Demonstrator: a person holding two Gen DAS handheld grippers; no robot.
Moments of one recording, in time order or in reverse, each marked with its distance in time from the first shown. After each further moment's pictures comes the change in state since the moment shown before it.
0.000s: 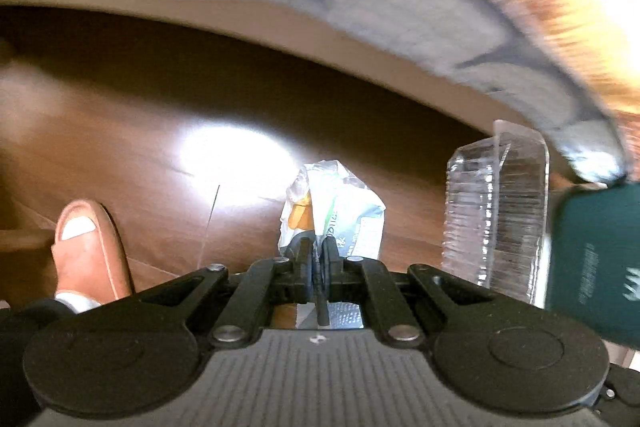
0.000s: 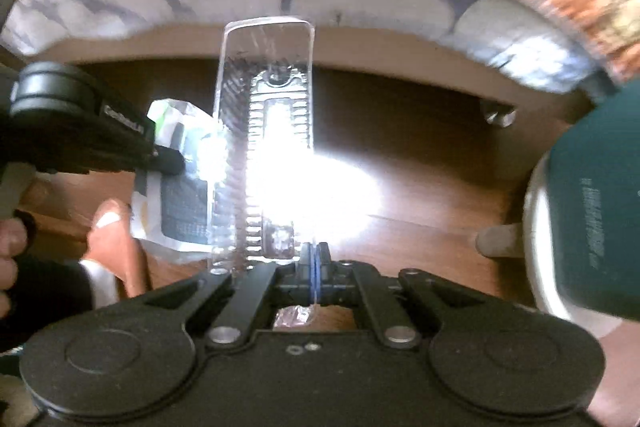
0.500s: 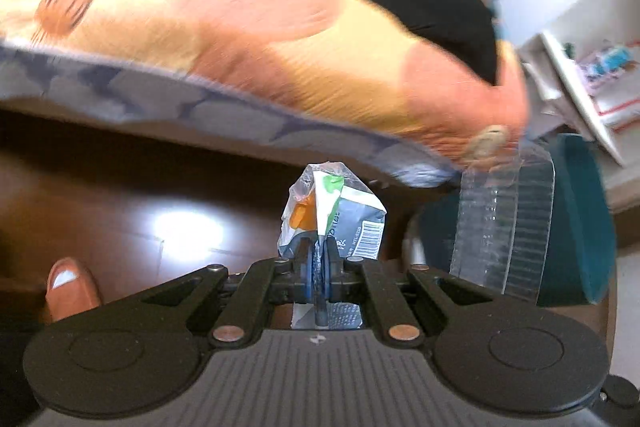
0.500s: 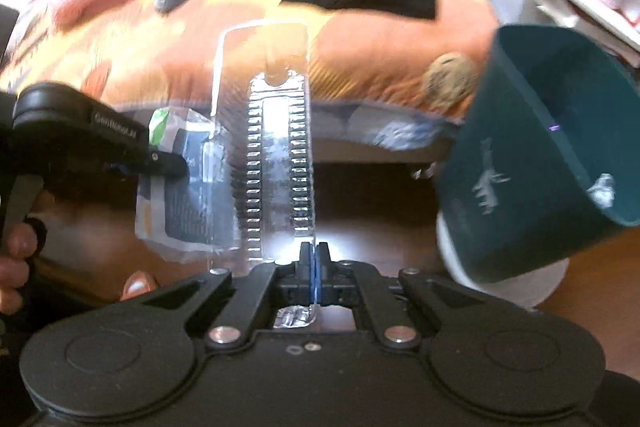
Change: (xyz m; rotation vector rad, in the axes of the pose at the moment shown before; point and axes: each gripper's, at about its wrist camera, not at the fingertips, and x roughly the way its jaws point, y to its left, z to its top) left arm -0.149 -0.091 -0.049 0.171 -0.218 -0.167; right arm -0.166 -0.062 -0.033 0.154 -0.277 -0.035
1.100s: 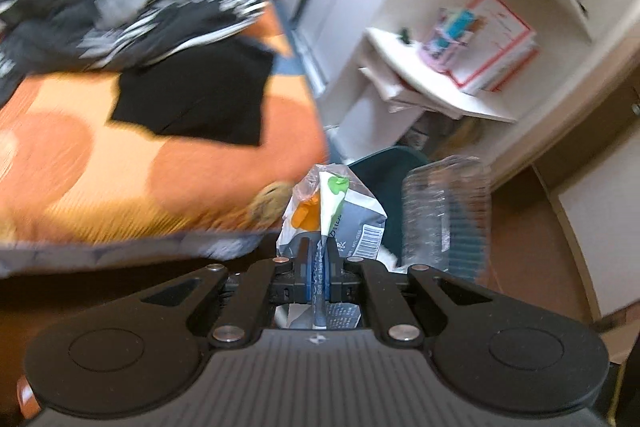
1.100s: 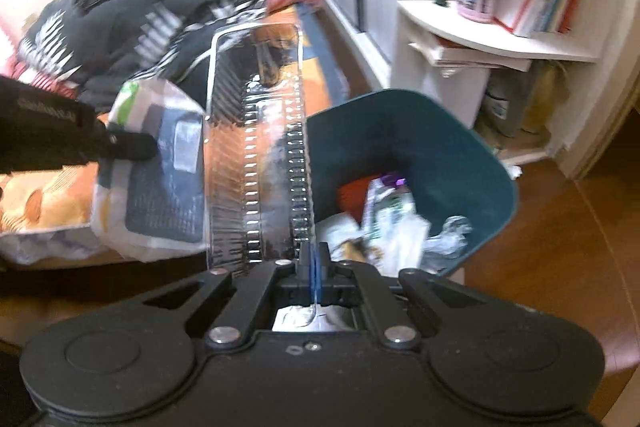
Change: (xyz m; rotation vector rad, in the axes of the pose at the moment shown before) left arm -0.043 -0.209 0.042 0.342 -0.092 -0.204; right arm -0.073 -0.146 0.035 0.191 -0.156 -0.143
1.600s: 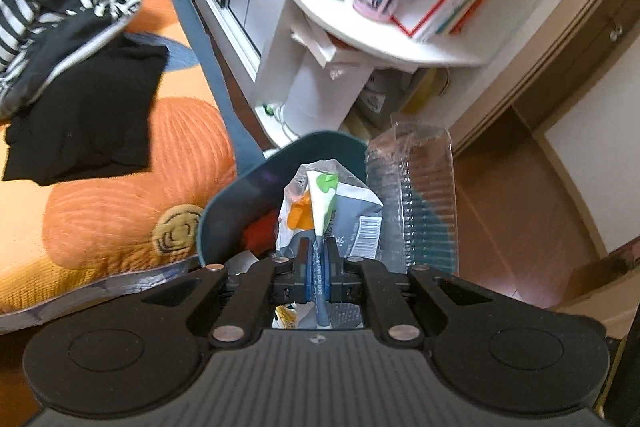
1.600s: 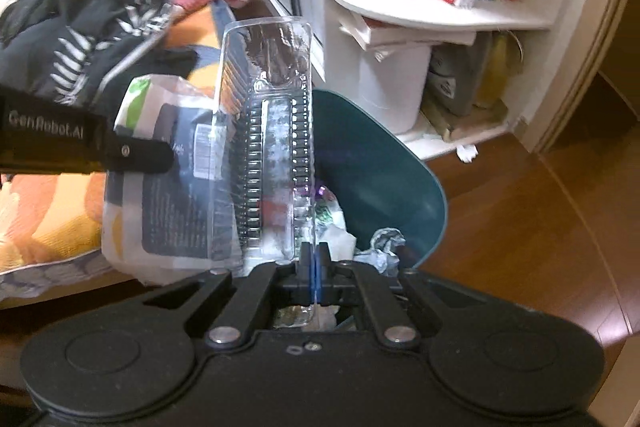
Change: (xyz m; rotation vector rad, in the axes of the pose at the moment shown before) left arm 0.097 -0.084 0.024 0.172 0.120 -0.029; right arm 0.051 -0.066 0.025 0.107 0.061 -0.107
